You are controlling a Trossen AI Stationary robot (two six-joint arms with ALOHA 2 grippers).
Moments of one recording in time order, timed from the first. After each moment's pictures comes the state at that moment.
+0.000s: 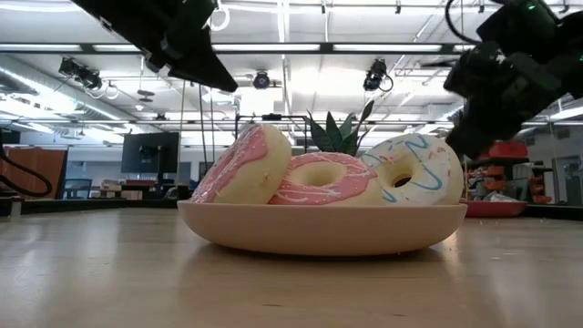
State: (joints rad) left arm -0.44 1.42 0.81 -0.10 -1.02 -0.42; right arm 0.03 0.92 0.26 0.03 0.02 0.33
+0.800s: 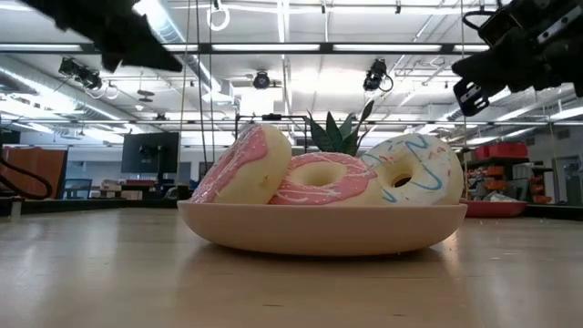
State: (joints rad) left arm -0.35 0.85 0.60 -0.26 -0.91 -0.41; right arm -0.17 0.45 0.16 0.14 -0.44 0.16
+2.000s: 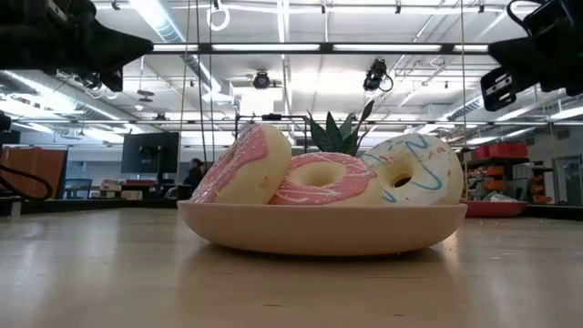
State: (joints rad) left arm 0.10 0.06 0.12 0.08 -0.06 -0.08; right arm 0.05 0.00 0.02 0.05 -0.24 0.16
